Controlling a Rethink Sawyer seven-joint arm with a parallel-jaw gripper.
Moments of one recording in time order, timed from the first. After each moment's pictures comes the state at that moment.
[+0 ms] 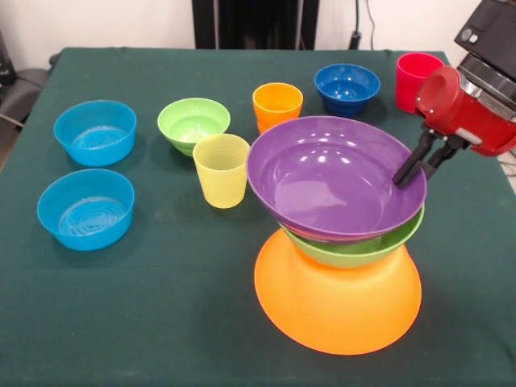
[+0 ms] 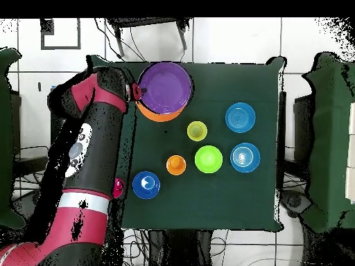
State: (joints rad) arm 0.33 -0.17 -0.50 0.82 -0.12 0.83 1.95
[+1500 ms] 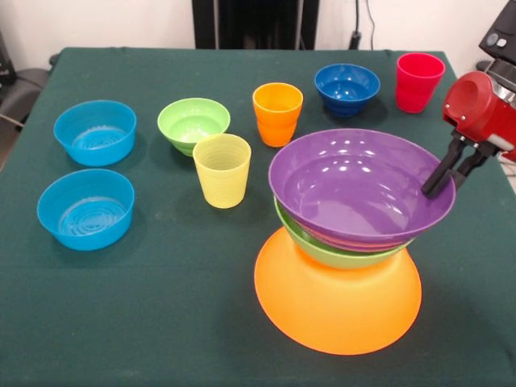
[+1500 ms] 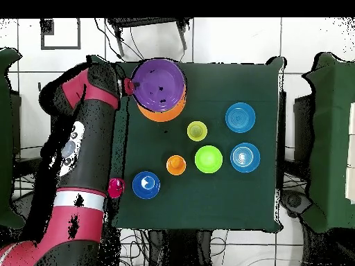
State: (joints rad) arm 0.34 -0.15 -0.50 0.75 -0.11 0.83 1.95
